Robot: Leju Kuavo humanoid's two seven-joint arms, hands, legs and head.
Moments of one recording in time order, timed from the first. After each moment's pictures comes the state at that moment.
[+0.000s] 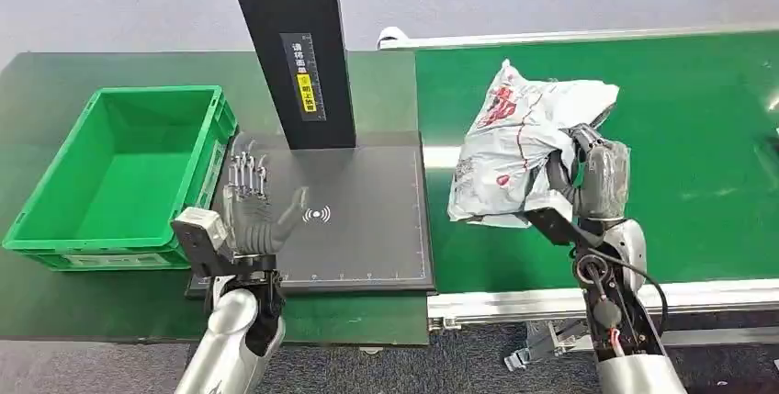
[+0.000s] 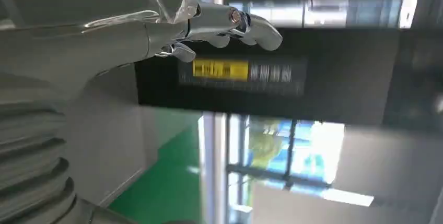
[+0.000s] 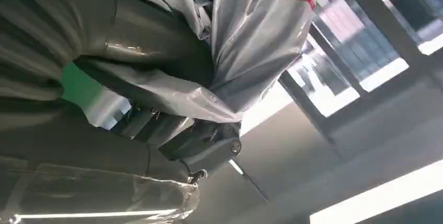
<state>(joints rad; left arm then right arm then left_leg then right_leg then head) -0.28 -0.24 -0.25 -1.31 0.12 0.19 -0.59 -0.45 -0.11 0.16 -1.12 0.71 -0.60 -0.67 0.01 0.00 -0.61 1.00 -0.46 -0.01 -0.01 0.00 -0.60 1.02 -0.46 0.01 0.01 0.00</state>
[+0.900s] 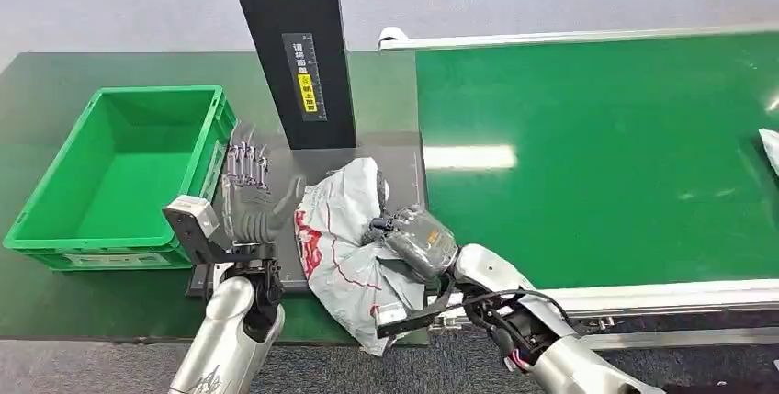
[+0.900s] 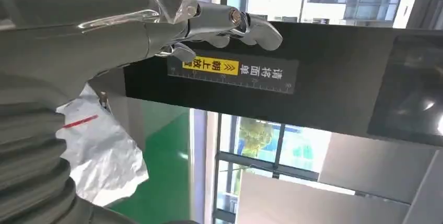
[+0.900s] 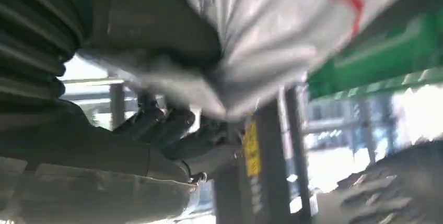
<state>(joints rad) -0.32 -0.23 -0.24 -1.27 0.15 0.12 -0.59 -0.63 -0.04 0.89 -0.76 0.82 -0.56 -0.64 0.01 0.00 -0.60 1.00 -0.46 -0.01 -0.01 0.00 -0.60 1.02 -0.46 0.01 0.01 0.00</state>
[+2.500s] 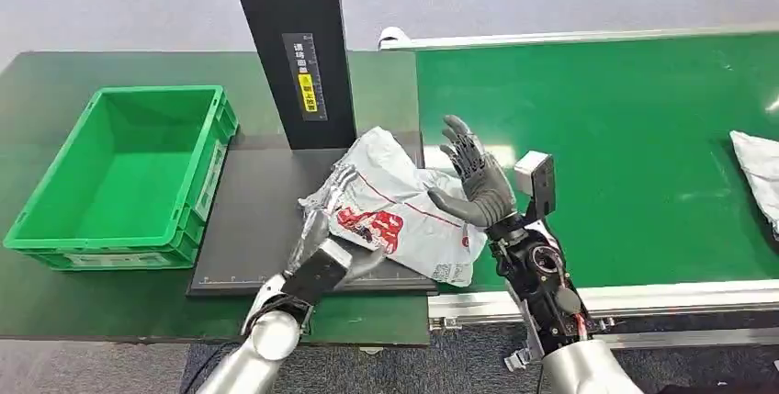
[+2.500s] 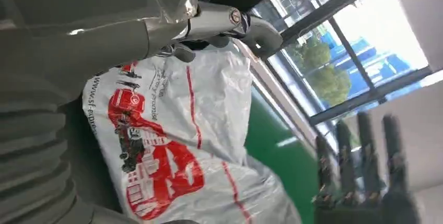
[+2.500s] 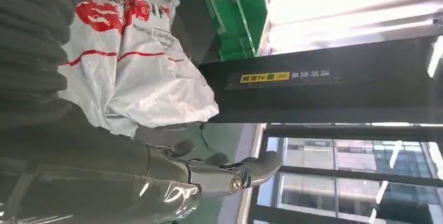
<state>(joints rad) -0.28 -0.20 -0.43 -1.17 -0.49 0.13 -0.43 -0.53 0.04 0.27 -0.96 -0.15 0.27 -0.46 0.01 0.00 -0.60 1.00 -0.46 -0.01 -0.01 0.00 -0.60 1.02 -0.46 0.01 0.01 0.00</state>
